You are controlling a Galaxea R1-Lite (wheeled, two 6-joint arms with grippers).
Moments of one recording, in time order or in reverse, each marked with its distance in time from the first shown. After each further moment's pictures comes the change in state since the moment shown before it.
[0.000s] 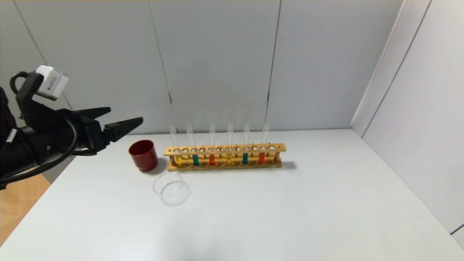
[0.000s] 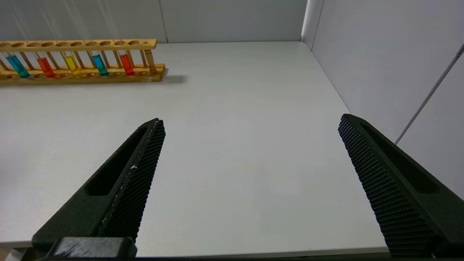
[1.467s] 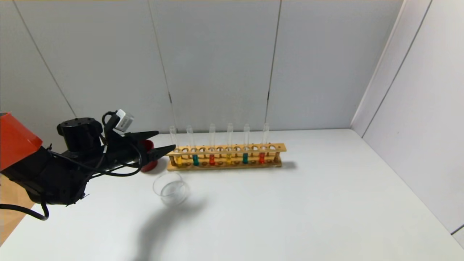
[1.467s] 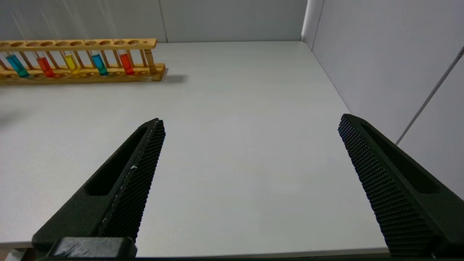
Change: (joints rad) left arm 0.035 0.616 -0.095 -0.459 -0.328 0.053; right arm 0.000 0.000 0.000 0.000 0.000 0.000
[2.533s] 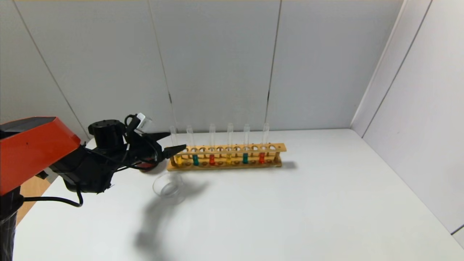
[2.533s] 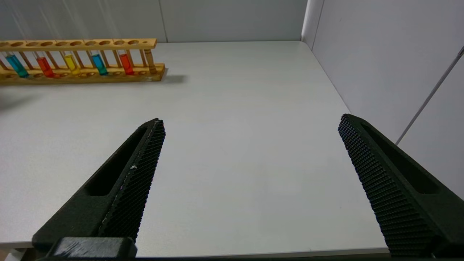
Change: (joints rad) left arm -0.036 0.199 -0.214 0.027 0.027 -0.005; right arm 0.000 0.000 0.000 0.000 0.000 0.000
